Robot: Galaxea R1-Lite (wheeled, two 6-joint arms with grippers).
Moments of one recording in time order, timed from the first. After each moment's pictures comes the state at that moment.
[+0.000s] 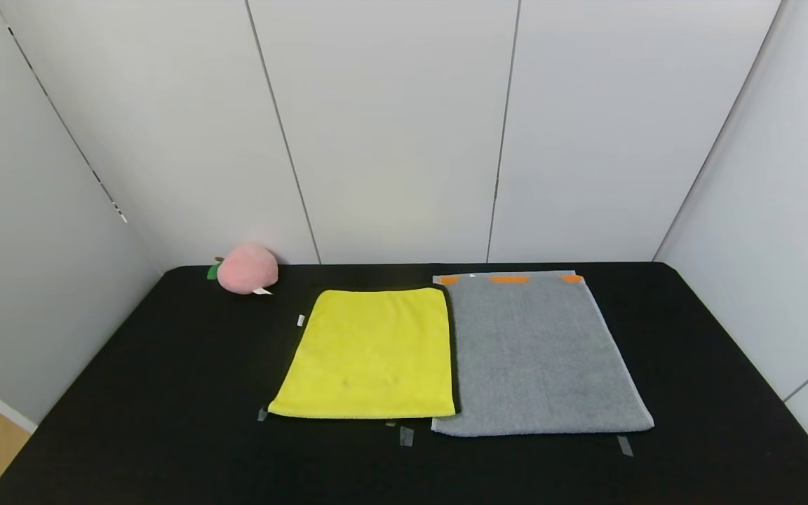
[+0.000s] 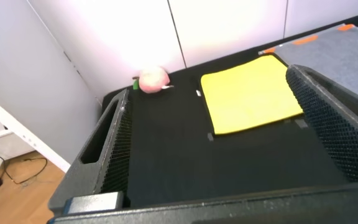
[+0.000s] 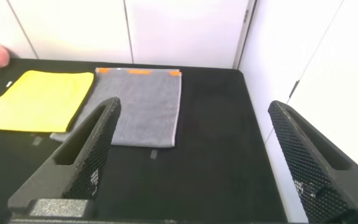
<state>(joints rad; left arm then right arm) 0.00 0.21 -0.54 0.16 -0.08 0.08 0.03 0.23 -0.61 0.29 0.01 0.00</state>
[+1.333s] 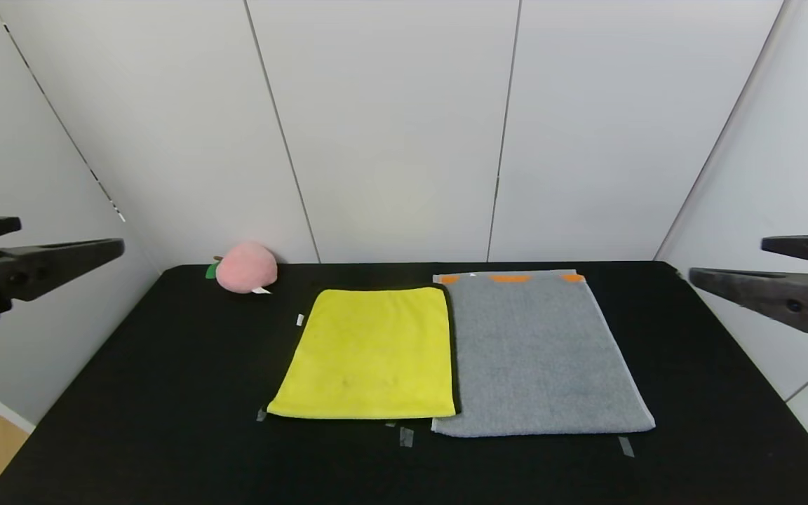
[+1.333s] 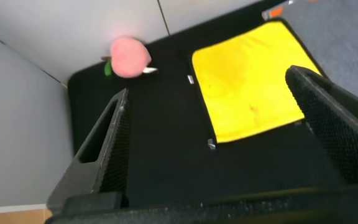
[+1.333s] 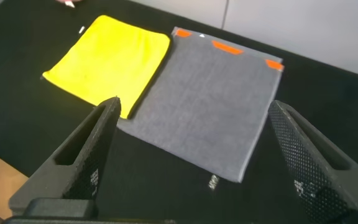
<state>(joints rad) 0.00 1.10 -1.01 0.14 -0.14 0.13 0.44 1.19 -1.03 0.13 0.00 0.00</state>
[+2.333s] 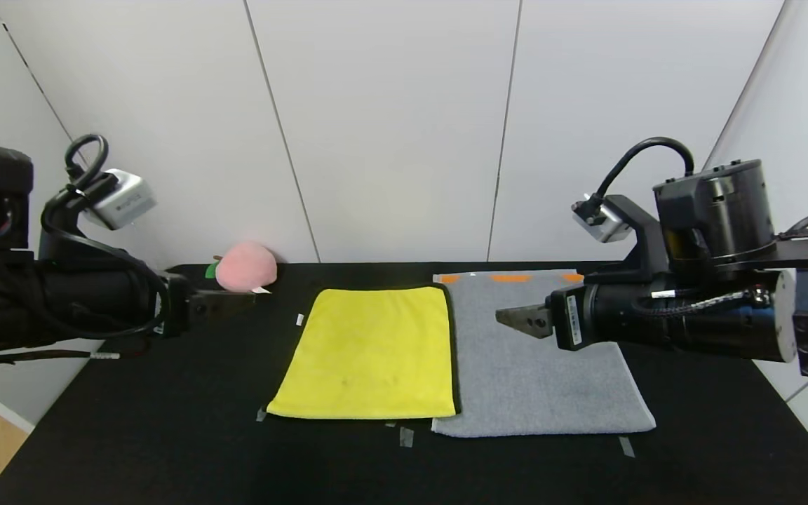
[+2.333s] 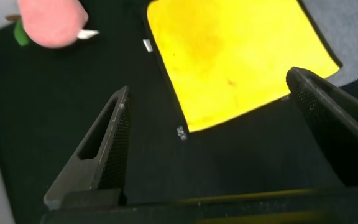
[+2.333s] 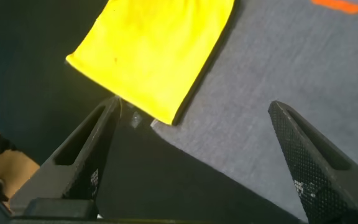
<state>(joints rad) -0.08 1.44 -0.99 0.05 -0.18 0.12 0.56 1.69 -1.11 -0.09 0.07 0.18</state>
